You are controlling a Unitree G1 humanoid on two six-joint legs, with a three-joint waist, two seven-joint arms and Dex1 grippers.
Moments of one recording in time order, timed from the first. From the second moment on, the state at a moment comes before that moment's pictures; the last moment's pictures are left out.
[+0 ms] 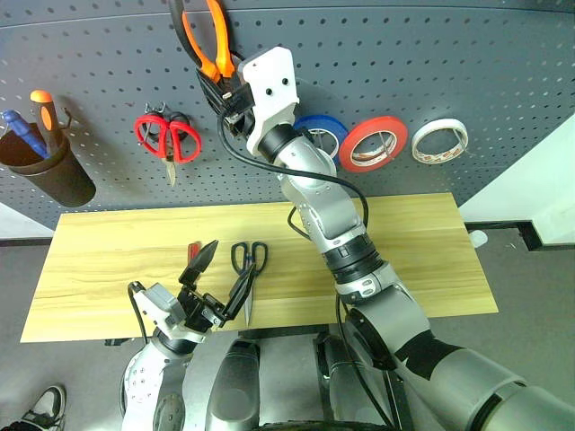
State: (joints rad) left arm 0.34 0.14 0.00 -0.27 -0.49 -0.37 -0.72; right arm -1.00 0.16 0.17 0.36 0.05 -0.01 0.18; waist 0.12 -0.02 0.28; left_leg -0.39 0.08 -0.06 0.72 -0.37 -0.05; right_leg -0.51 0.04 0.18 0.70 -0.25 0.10
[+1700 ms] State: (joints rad) left arm 0.28 0.07 0.01 -0.17 -0.38 -0.76 -0.52; right arm -0.95 0.16 0.16 0.40 0.02 0.02 0.10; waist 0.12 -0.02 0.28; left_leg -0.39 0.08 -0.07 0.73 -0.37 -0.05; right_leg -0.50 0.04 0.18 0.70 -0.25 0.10
